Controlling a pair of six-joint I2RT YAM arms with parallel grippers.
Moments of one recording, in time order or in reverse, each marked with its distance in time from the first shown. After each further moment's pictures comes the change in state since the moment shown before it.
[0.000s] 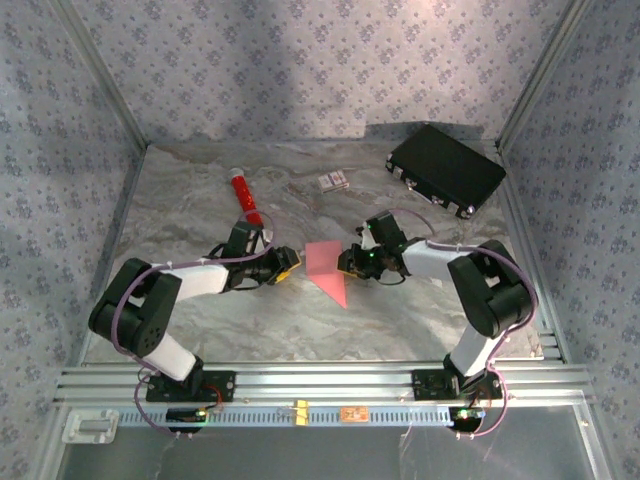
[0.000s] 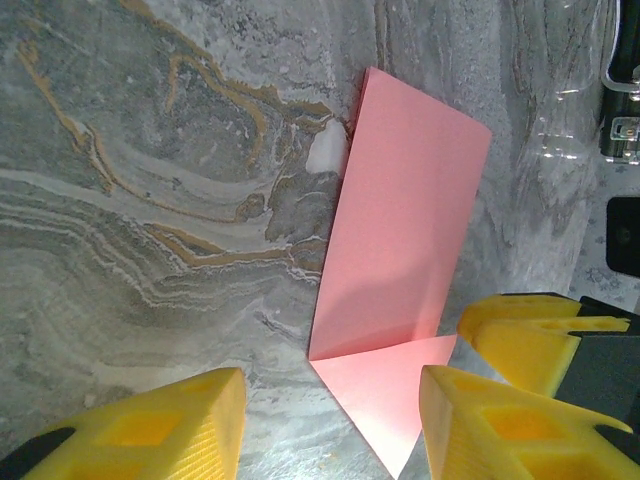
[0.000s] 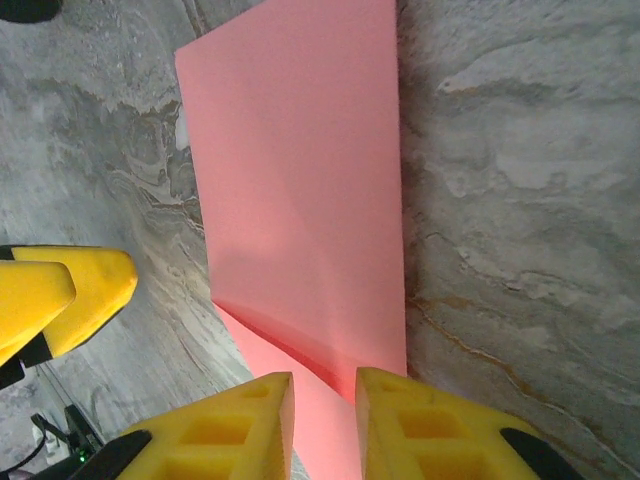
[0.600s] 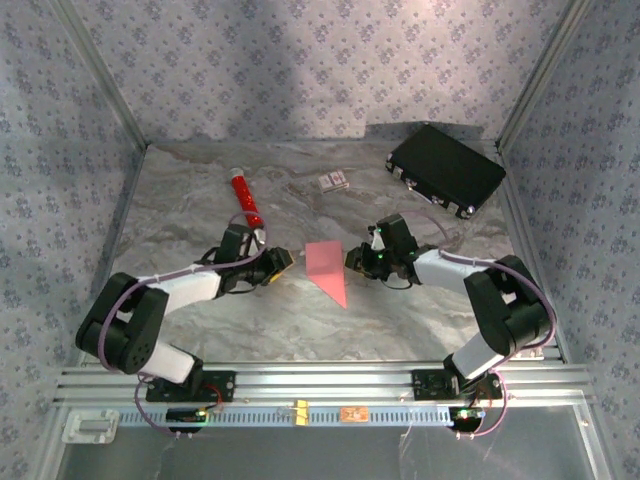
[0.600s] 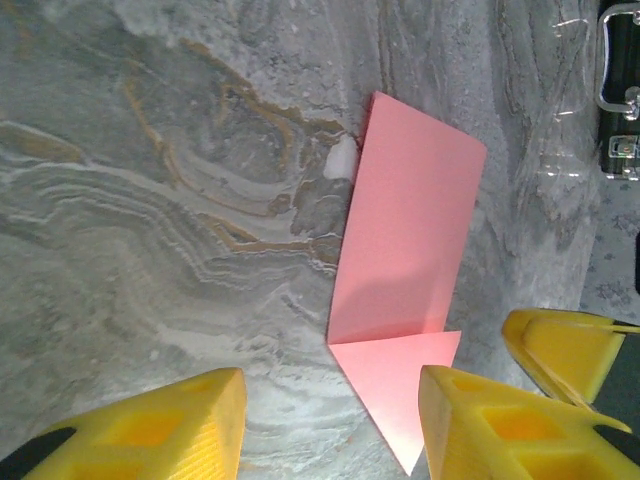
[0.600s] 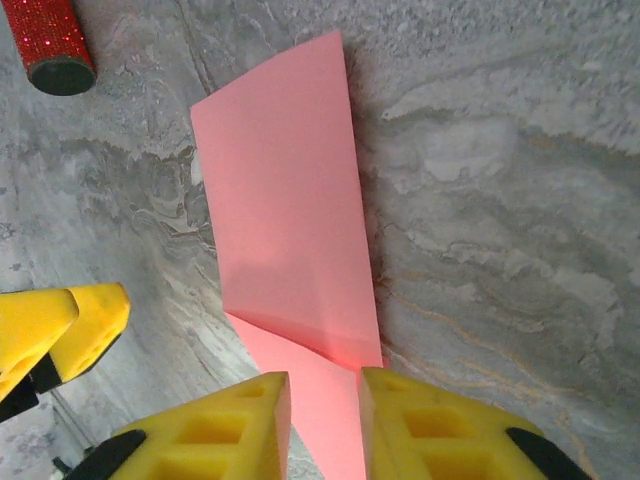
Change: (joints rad) left arm 0.013 -0.095 -0.037 -0.041 -0.054 0.023; right arm -0.023 -0.132 -0.104 0.060 0.063 0.088
